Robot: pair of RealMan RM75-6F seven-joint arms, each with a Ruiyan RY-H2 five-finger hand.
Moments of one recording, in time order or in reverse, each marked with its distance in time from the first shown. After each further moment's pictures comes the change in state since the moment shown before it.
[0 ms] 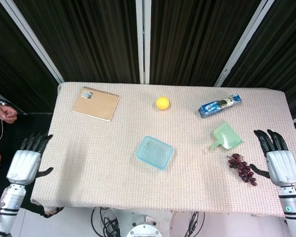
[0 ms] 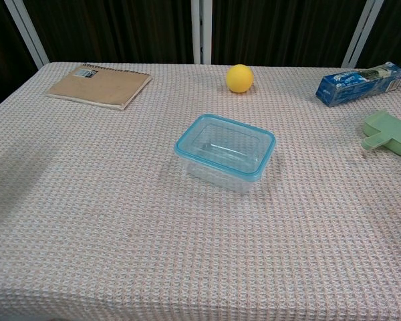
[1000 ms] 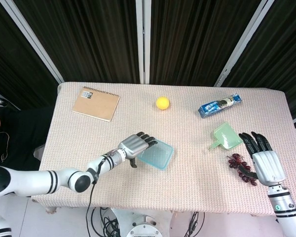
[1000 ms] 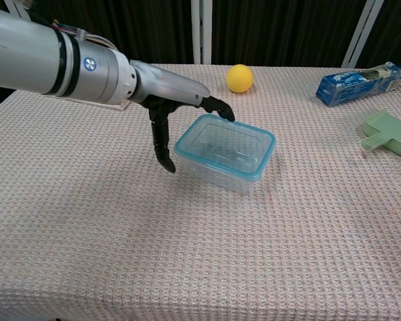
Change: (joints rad) left arm -1.005 -0.303 -0.072 0.109 -0.859 -0.846 0.282; right arm 0.031 -0.036 -0.035 0.007 -0.028 -0.038 0.005
